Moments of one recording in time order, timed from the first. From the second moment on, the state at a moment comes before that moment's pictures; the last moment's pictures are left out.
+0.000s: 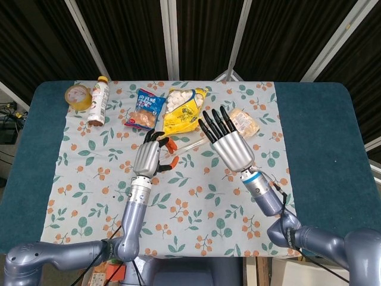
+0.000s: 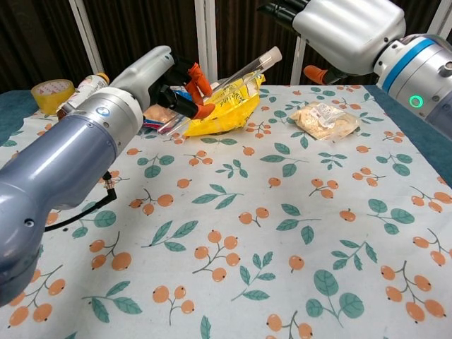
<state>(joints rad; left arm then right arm) -0.80 -1.95 -0.45 -1.46 0.96 1.26 0.32 0.80 -1.63 0.23 -1.19 -1.53 1.30 -0.75</state>
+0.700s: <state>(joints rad) -0.74 -1.80 -0.27 -1.44 1.10 1.17 0.31 0.77 -1.57 0.26 -1.24 -1.47 1.31 -0.76</state>
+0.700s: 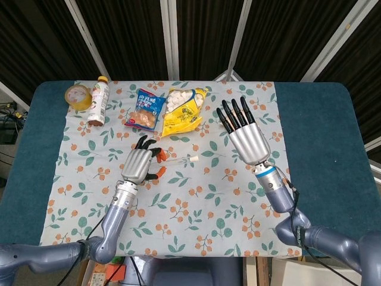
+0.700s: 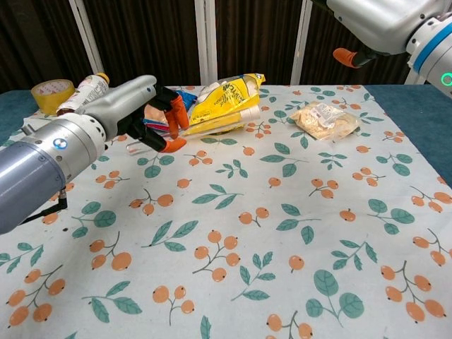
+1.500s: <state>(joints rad) -0.76 -1.93 -0.20 -1.24 1.06 1.06 0.41 0.75 -1.54 0.25 -1.30 -1.48 1.33 -0.74</state>
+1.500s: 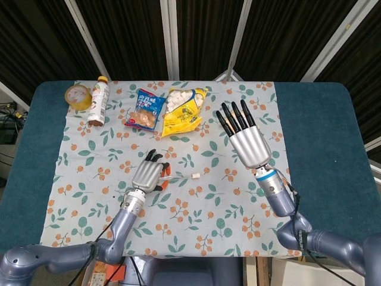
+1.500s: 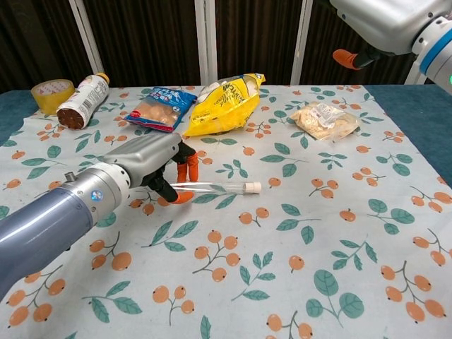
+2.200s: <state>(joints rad) -0.72 -1.83 -0.23 -1.39 0.99 1.08 0.50 0.72 -1.53 0.25 -1.36 -1.44 1.33 -0.73</state>
